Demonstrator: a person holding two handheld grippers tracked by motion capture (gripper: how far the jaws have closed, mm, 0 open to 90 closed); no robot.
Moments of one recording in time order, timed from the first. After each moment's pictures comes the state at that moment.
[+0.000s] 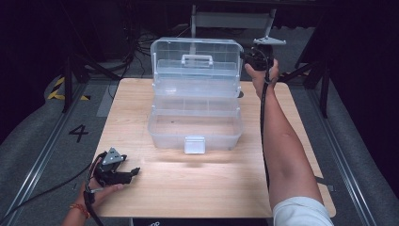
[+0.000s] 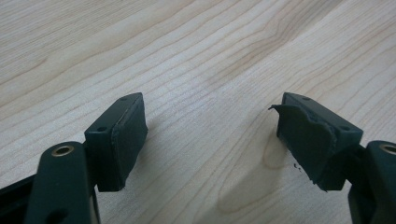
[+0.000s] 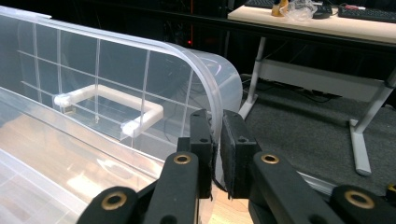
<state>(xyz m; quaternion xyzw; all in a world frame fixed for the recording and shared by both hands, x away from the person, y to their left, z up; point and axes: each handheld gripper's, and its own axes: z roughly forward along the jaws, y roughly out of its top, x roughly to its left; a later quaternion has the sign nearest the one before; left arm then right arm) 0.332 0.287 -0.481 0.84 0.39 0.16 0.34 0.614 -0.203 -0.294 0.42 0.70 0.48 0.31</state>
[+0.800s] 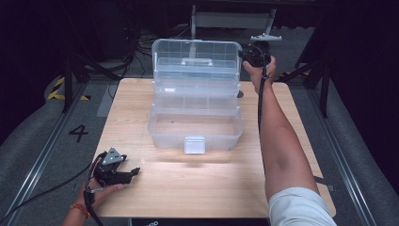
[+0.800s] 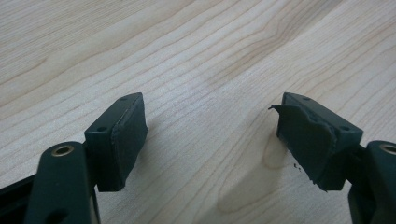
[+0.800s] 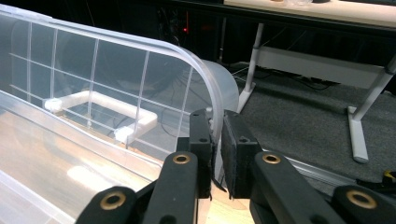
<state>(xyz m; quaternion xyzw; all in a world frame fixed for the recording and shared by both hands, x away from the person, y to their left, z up) 0.332 0.288 -0.480 0.84 0.40 0.16 0.34 0.635 -0.200 -0.298 0.44 0.71 0.46 0.30</state>
